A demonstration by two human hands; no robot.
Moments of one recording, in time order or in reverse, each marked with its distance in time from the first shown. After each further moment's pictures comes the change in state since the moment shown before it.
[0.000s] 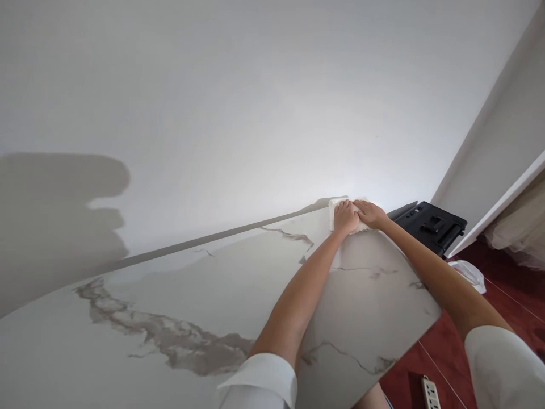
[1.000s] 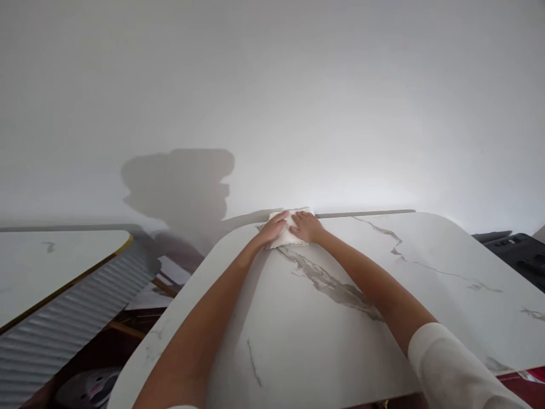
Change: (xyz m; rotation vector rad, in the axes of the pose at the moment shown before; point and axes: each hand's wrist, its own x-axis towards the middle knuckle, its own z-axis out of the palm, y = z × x) left_hand -0.013 -0.396 -0.021 0.081 0.155 -0.595; right_hand 0.255 -0.196 0.276 0.371 0.003 -0.683
